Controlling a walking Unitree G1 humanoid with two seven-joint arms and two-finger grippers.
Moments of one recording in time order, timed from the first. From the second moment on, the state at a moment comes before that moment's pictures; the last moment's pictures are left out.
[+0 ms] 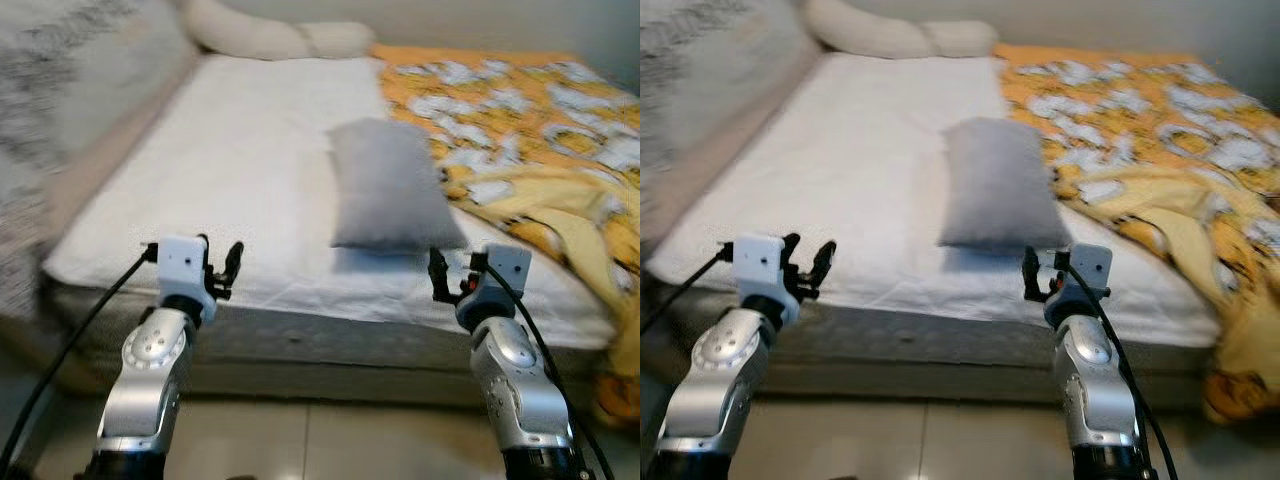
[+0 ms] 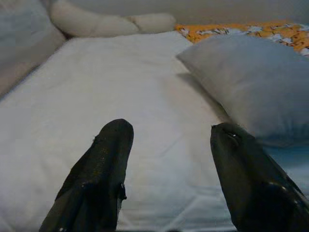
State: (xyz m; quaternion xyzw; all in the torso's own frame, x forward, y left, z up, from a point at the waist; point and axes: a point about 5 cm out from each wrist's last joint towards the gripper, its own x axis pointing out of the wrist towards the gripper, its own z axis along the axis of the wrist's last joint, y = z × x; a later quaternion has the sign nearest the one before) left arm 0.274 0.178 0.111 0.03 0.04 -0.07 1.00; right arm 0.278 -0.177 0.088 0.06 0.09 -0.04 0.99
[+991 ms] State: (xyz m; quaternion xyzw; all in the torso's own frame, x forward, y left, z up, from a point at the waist) left arm 0.272 0.187 0.104 0.03 0.05 -0.05 1.00; right arm 0.281 -0.167 0.093 0.07 0.08 0.00 0.99
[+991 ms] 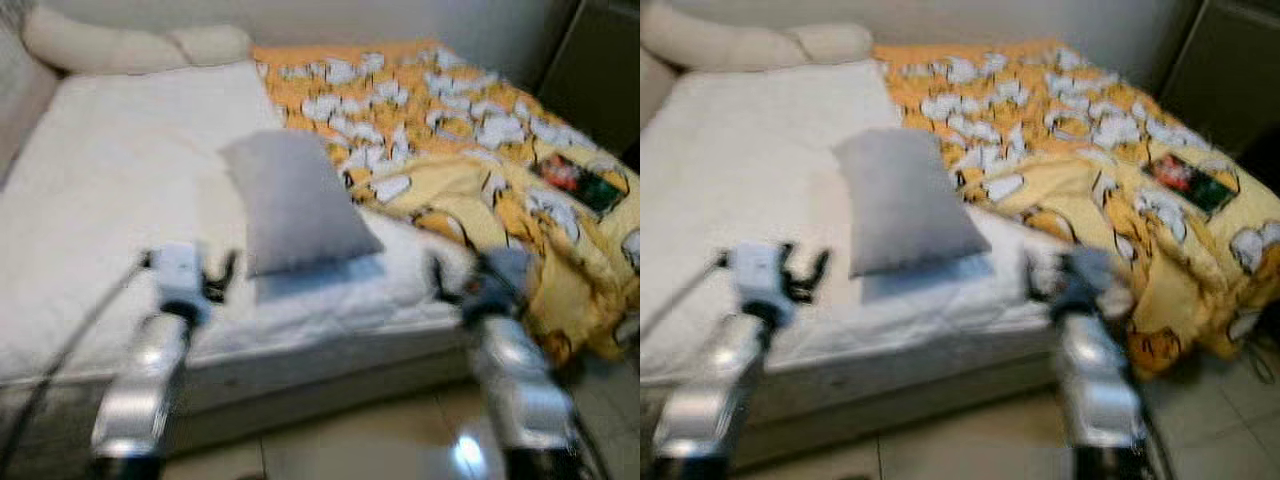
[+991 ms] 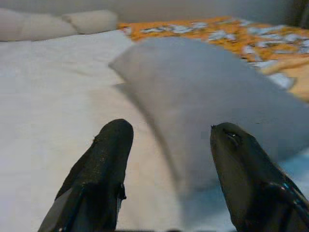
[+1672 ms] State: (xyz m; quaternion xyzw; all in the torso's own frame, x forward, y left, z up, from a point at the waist) left arm 0.275 0.173 0.101 0.01 0.06 -0.06 1.00; right arm 0.278 -0.167 0.090 0.00 0.09 0.07 0.99
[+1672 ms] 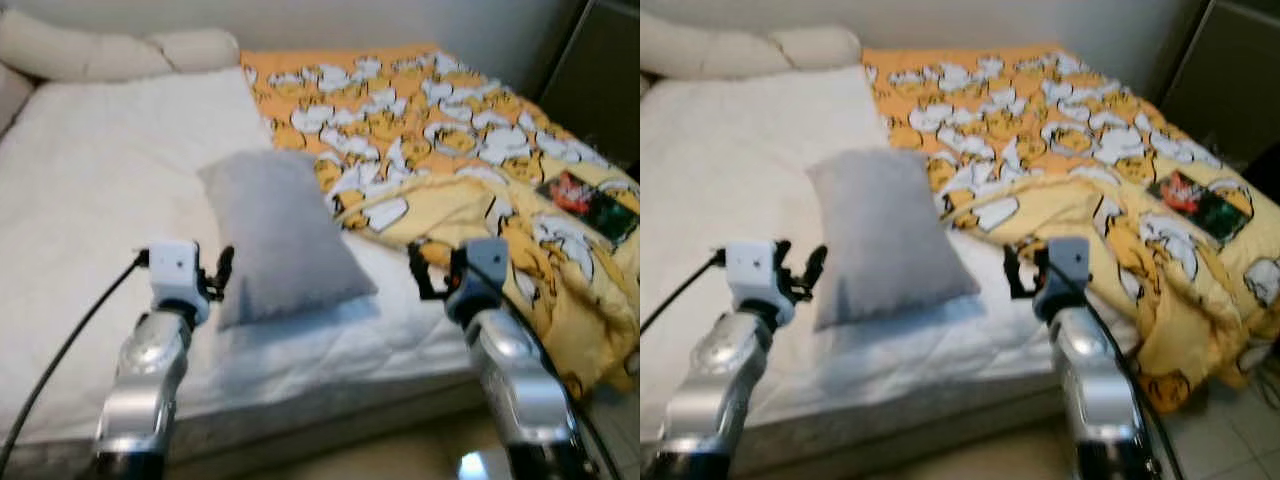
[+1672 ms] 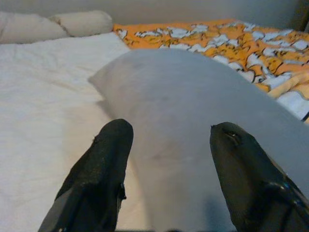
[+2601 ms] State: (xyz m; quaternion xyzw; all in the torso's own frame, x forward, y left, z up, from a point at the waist) left arm 0.274 0.180 0.102 0.04 0.06 -0.06 1.00; right arm 0.282 -0.161 0.088 0.02 0.10 0.08 0.99
